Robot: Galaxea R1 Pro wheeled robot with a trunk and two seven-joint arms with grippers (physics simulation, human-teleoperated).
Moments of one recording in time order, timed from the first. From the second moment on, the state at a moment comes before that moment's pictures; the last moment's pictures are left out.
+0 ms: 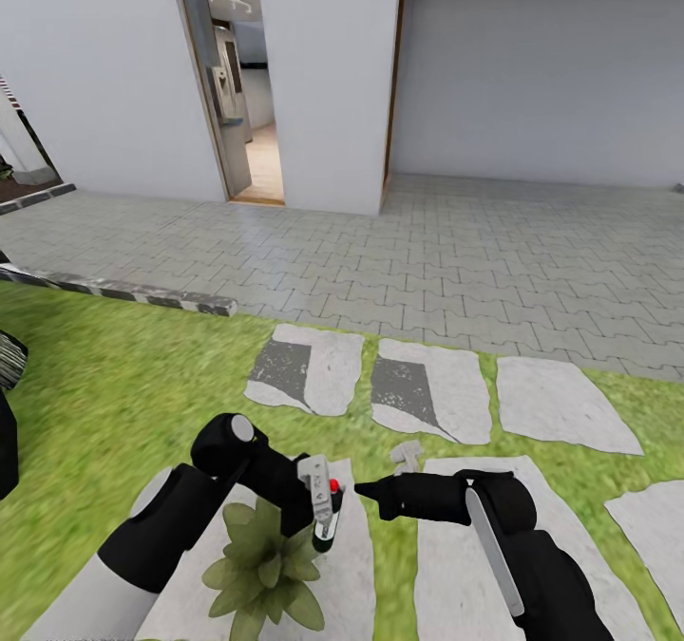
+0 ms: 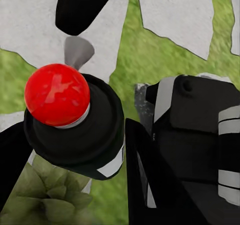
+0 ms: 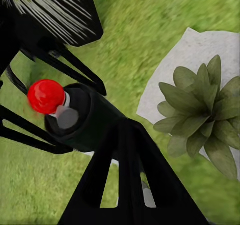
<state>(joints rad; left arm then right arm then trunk) -0.60 0.08 -0.46 -1.45 -0.65 0.68 -1.48 -0.34 0.03 0.11 -1.50 -0.09 1.01 0.79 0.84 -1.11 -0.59</state>
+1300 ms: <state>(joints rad) -0.60 -0.02 -0.50 -1.44 -0.78 0.71 -1.47 -0.34 0.03 0.08 -1.50 -0.08 1.01 0.79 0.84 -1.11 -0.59</state>
